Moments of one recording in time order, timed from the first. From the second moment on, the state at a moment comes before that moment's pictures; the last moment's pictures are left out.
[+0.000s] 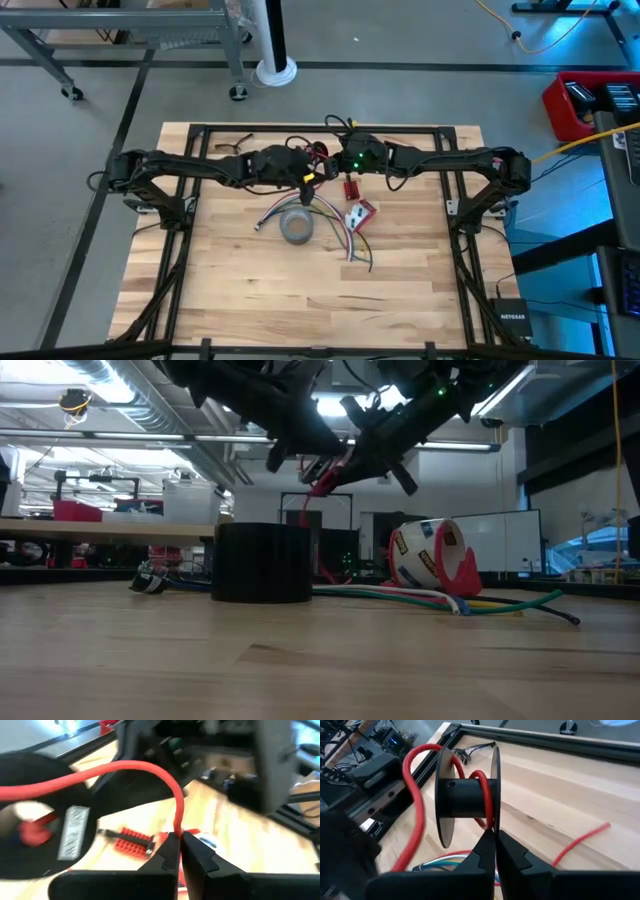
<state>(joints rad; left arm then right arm) 0.18 1.52 1.00 0.10 -0.04 -0.37 -0.28 1.59 1.07 -0.02 0.10 0.71</state>
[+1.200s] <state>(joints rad) 0.27 1.49 1.00 0.16 0.01 -0.50 -0.27 1.59 1.07 -0.11 0.18 0.60</state>
